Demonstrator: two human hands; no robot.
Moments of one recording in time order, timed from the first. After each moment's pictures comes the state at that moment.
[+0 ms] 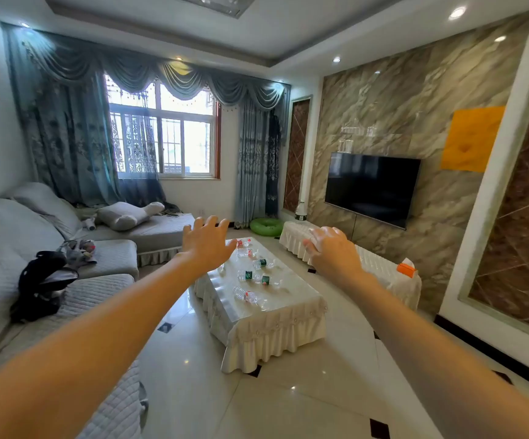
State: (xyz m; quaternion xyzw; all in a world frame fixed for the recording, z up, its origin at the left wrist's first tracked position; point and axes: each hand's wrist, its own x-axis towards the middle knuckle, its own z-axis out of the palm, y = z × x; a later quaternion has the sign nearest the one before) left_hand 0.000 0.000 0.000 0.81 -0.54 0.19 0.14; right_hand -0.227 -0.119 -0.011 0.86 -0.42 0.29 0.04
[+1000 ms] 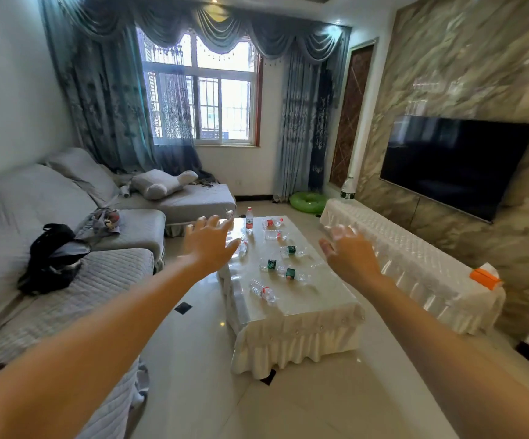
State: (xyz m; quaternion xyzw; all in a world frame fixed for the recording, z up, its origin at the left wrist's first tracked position) left_hand 0.093 -0.312 -0.073 0.86 -0.47 0.15 0.11; right_hand -0.134 -0.475 -0.072 0.90 -0.37 0.24 -0.01
